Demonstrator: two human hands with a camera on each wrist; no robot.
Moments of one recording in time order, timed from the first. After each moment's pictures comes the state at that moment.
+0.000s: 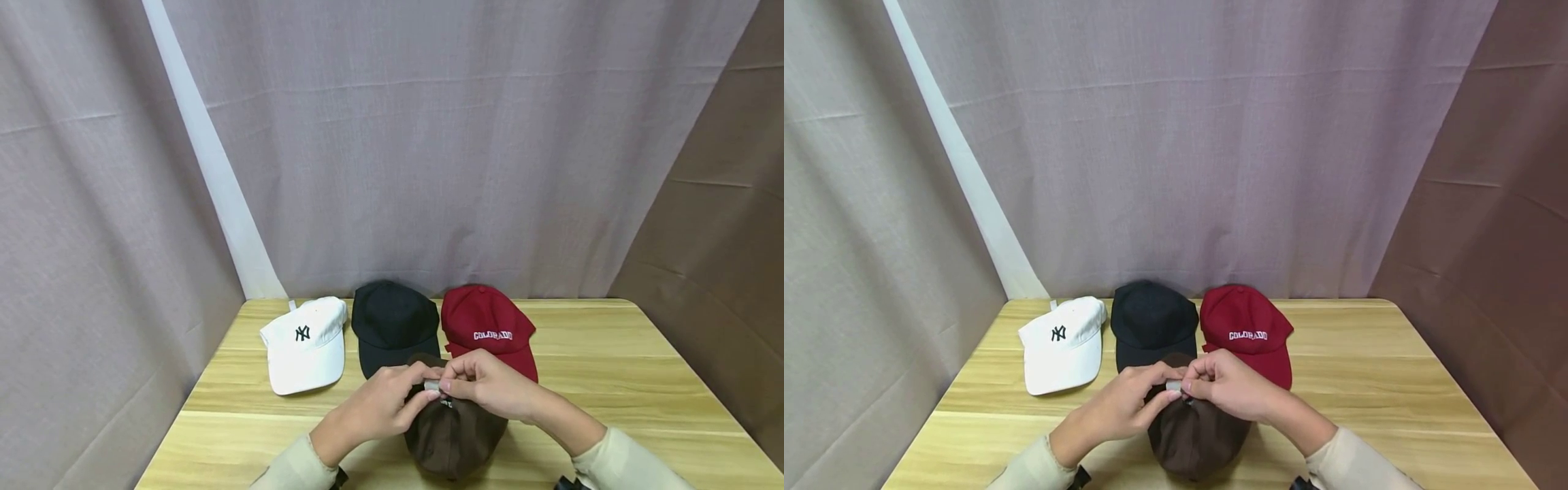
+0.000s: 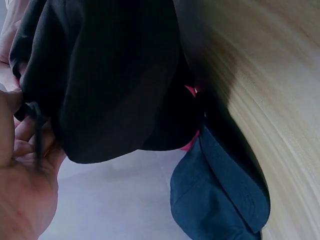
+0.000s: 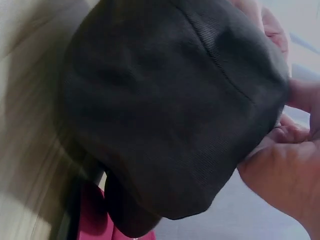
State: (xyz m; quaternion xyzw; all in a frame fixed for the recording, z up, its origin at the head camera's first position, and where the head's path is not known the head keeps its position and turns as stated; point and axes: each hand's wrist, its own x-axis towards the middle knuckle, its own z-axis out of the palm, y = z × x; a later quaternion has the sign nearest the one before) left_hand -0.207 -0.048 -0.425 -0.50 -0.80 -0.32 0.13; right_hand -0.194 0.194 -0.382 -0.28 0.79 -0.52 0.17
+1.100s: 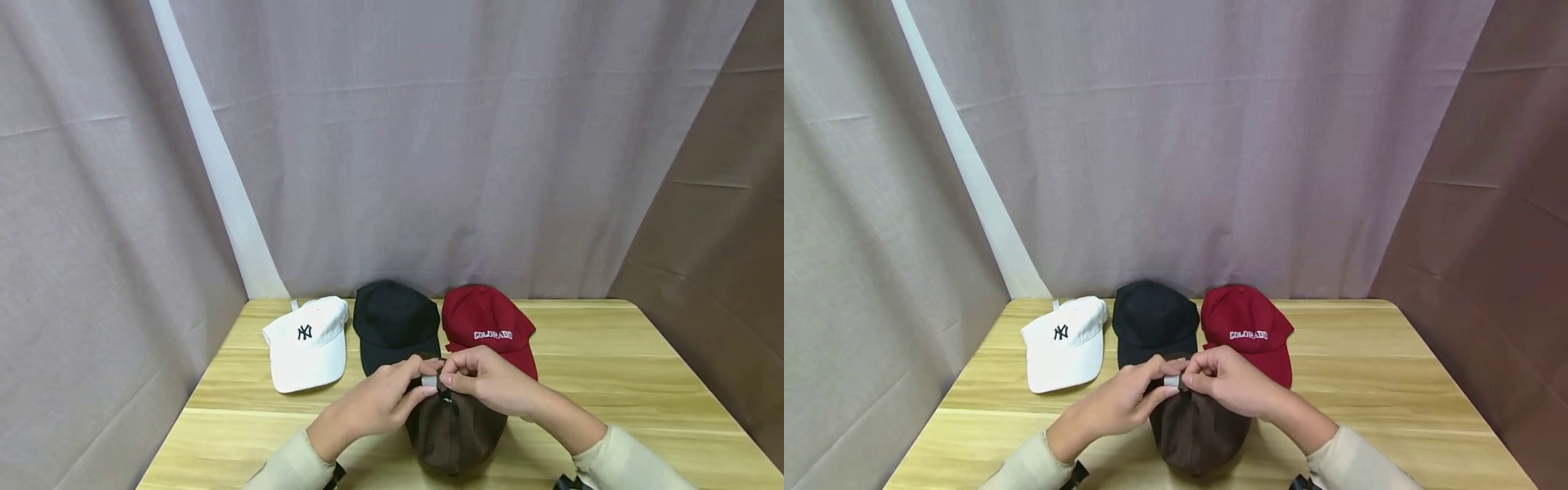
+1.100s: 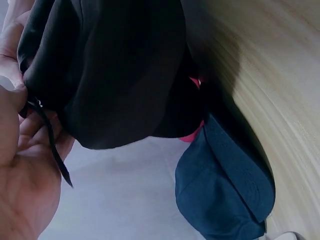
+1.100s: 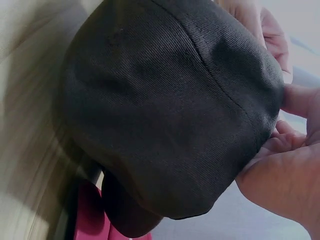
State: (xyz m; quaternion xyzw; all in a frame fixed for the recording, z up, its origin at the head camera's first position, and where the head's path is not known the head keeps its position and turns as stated) left_hand -0.207 -0.053 -0.420 -0.50 -0.80 -0.31 0.12; right_hand -0.191 0.198 -0.378 -0.27 0.81 -0.51 0.14
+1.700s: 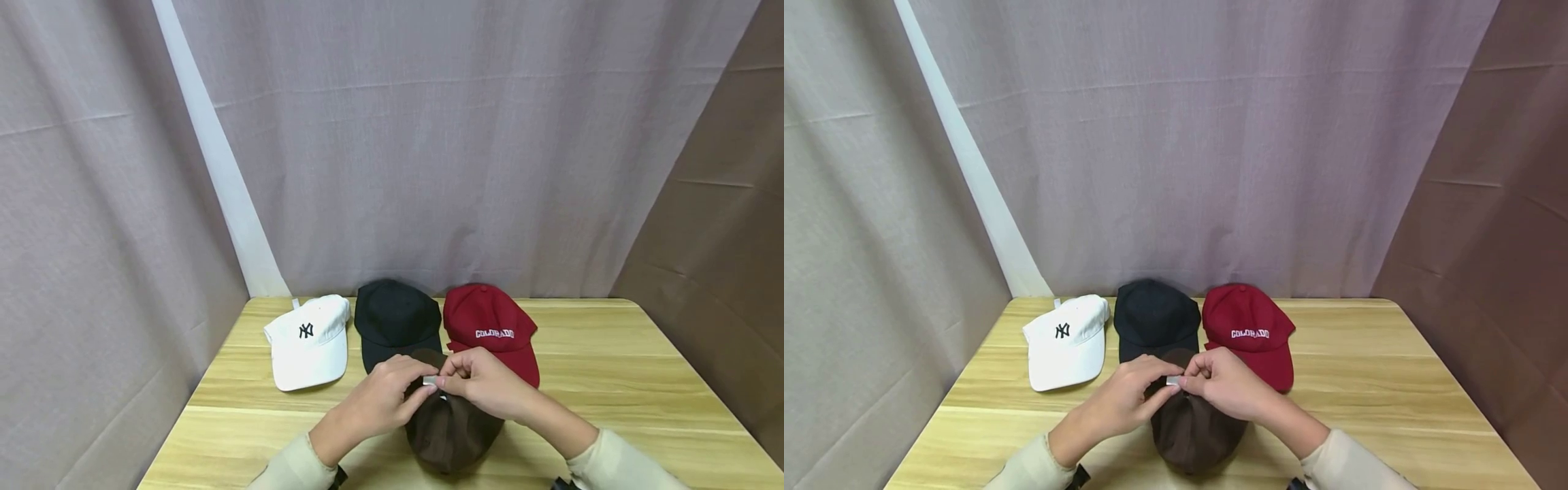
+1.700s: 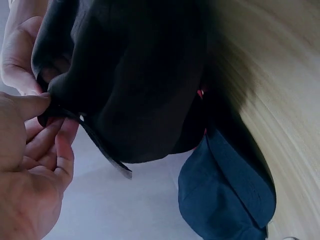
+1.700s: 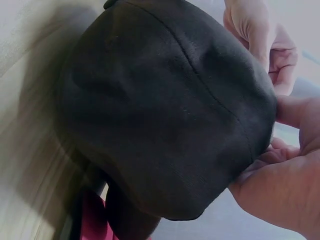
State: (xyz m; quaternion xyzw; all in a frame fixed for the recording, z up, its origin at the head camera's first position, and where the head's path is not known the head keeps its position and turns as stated) left_hand -0.201 -0.048 -0.421 -0.47 -0.81 -0.28 0.21; right_hand -0.189 0.184 -0.383 -0.23 0.83 -0.49 0.12
